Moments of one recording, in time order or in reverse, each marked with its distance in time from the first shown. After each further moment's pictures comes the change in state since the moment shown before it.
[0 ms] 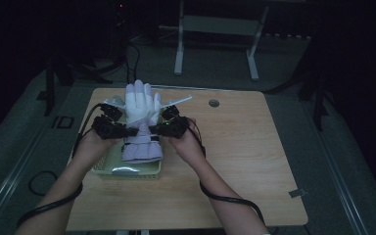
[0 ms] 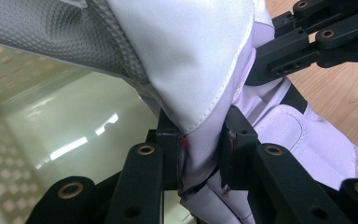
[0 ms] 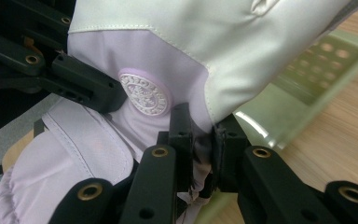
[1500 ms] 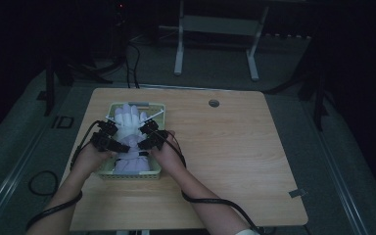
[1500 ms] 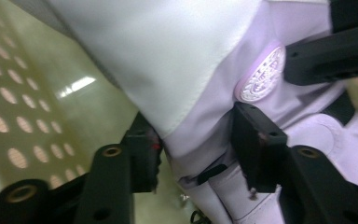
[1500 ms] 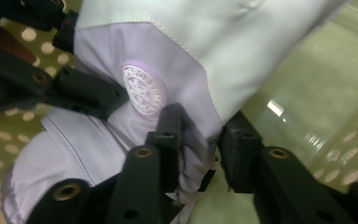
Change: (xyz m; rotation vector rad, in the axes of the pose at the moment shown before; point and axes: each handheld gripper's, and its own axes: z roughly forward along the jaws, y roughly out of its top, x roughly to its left) left arm 0.045 -0.051 0.066 0.229 0.093 -0.095; right arm 0.012 -0.025 0.086 0.198 -0.132 0.045
